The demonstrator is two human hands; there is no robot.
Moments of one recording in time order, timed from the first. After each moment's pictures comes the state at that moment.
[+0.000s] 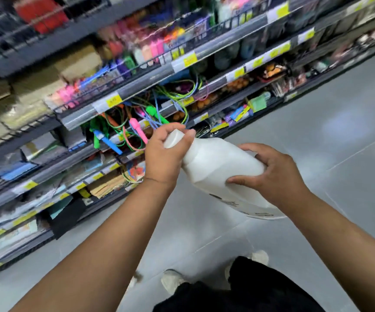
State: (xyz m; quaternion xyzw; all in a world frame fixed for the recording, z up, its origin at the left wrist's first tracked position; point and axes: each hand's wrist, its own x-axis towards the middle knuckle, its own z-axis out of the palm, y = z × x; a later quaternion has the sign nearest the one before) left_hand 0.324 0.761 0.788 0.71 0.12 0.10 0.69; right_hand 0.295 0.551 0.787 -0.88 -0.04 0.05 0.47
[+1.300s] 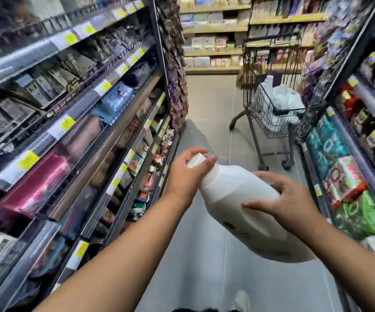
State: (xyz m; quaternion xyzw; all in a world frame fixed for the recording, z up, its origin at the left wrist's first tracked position) left_hand 0.782 -0.088 0.881 0.65 -0.25 -0.27 0.66; right_hand 0.585 -0.190 0.863 -0.79 0.36 -0.21 0.44
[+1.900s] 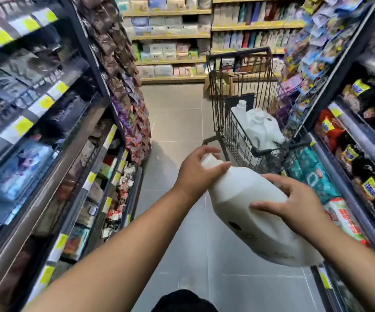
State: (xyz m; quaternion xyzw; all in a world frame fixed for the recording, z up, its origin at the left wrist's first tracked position) left_hand 0.957 -0.489 0.870 0.67 -0.40 -0.31 0.54; right_hand 0.742 -0.549 0.859 -0.76 0.43 -0.25 0.43
